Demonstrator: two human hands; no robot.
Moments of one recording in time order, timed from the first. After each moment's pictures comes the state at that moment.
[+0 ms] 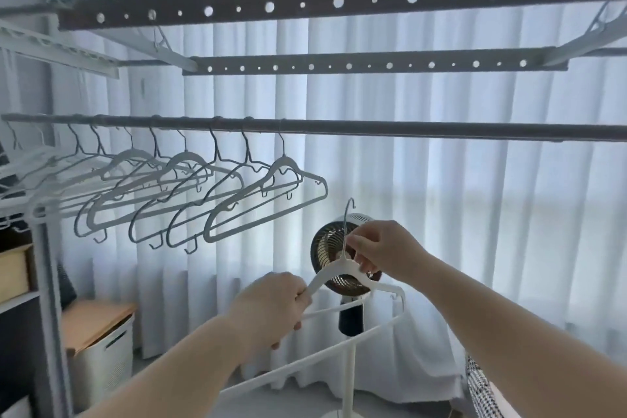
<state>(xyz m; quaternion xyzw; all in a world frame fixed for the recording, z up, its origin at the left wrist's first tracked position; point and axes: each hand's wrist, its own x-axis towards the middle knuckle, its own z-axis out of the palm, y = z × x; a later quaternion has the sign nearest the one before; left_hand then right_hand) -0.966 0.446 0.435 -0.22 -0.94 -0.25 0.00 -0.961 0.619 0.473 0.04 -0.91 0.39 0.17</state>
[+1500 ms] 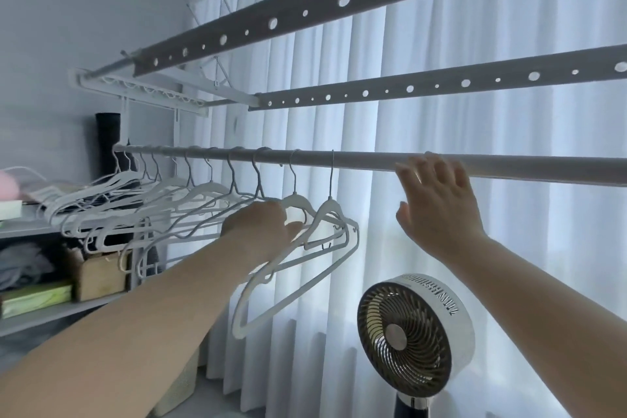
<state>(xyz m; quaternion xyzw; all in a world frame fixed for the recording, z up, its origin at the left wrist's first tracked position) -1.104 0.524 0.535 0.05 -0.96 -0.11 0.25 -1.137 0.735 0.549 0.13 -0.83 -0.11 0.53</state>
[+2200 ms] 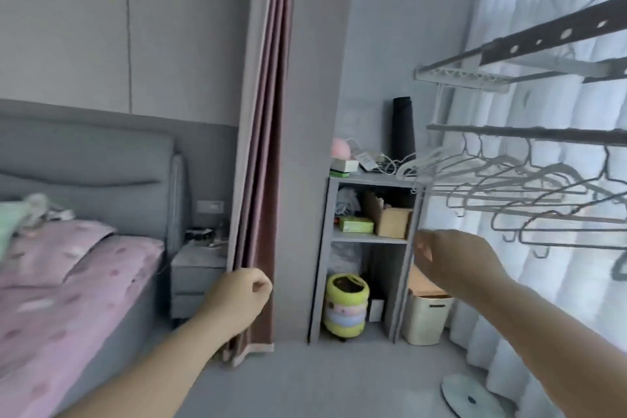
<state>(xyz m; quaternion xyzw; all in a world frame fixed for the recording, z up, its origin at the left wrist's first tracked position) -0.675 0.237 0.366 0.40 -0.84 -0.24 0.26 -0.882 0.400 0.459 0.50 -0.83 0.02 0.24</state>
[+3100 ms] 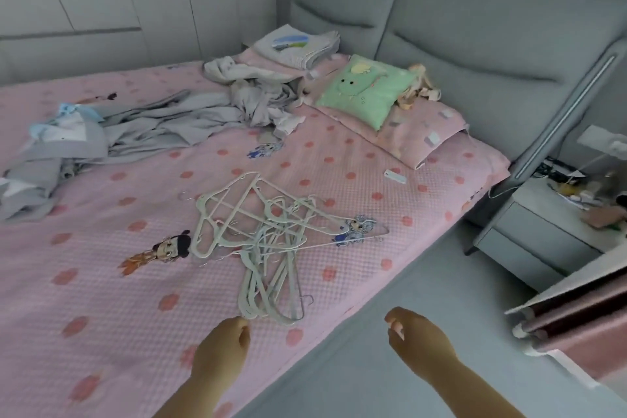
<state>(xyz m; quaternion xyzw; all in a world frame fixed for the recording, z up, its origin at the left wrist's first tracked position) -0.199 0.102 0.057 0.87 -0.42 -0.23 0.15 -0.444 -0.021 0.135 0.79 -0.55 -0.08 -0.25</state>
